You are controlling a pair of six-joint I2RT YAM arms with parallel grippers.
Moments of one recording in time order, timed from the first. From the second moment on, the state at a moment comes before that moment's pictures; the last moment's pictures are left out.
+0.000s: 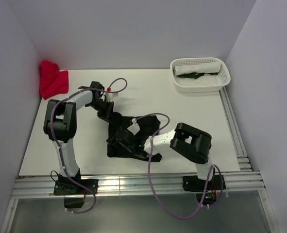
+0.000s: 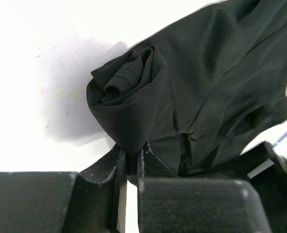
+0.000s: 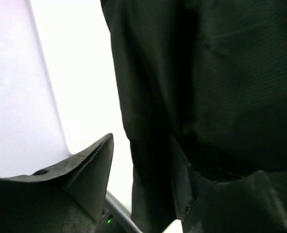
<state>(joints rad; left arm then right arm) -0.20 2.02 1.40 -0.79 0.59 0.12 1.15 1.94 0.91 0.44 0.29 1.46</state>
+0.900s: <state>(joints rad) -0.31 2.01 1.45 -0.85 0.33 0.09 1.25 2.16 1.73 -0.70 0.66 1.25</state>
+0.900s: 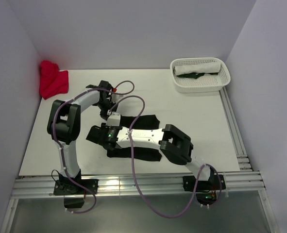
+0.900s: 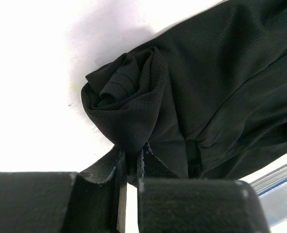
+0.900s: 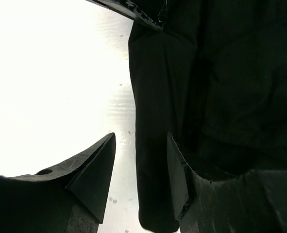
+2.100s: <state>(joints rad) -0.17 2.01 1.67 -0.96 0.58 0.16 1.11 1.88 0.83 0.40 0.37 1.43</state>
